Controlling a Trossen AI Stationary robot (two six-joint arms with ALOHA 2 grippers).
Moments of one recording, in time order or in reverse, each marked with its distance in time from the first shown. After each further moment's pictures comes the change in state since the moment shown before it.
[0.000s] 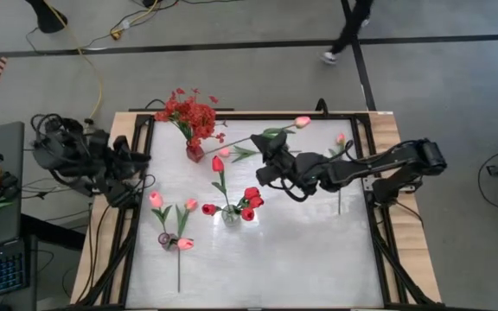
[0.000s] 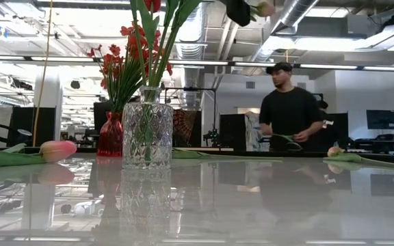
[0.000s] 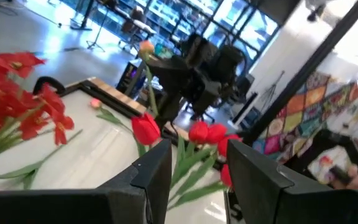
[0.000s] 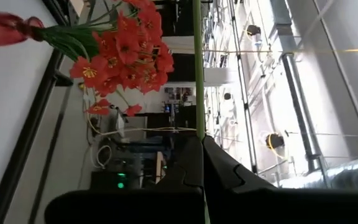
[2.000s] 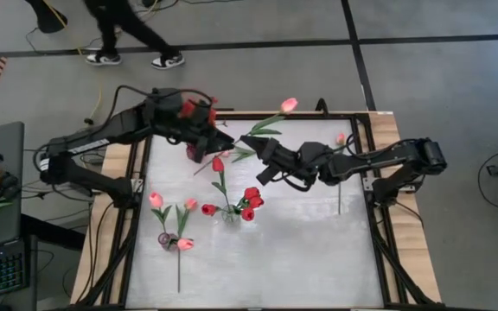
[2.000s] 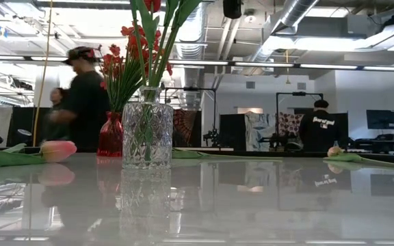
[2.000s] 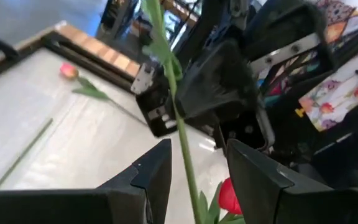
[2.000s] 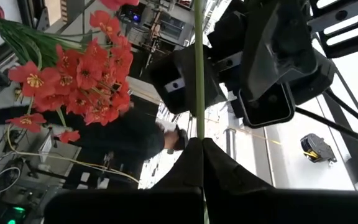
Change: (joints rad) left arm 1.139 0.814 0.416 0.164 1.318 0.151; right arm -0.061 -0.009 0.000 0.106 -0.330 -0.434
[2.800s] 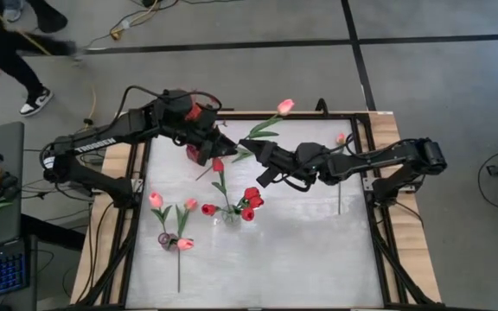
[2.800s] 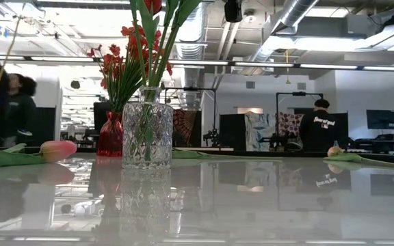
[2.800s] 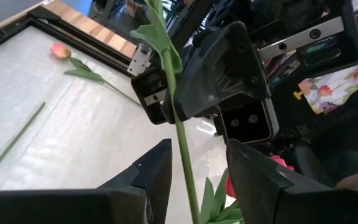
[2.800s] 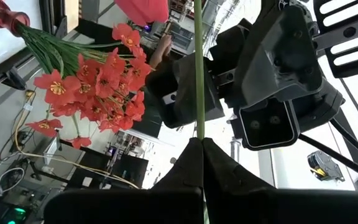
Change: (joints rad) left arm 0.002 0.041 0.000 -0.024 0.050 0.029; right arm -0.003 0.000 -0.001 -0.065 -0.032 -0.004
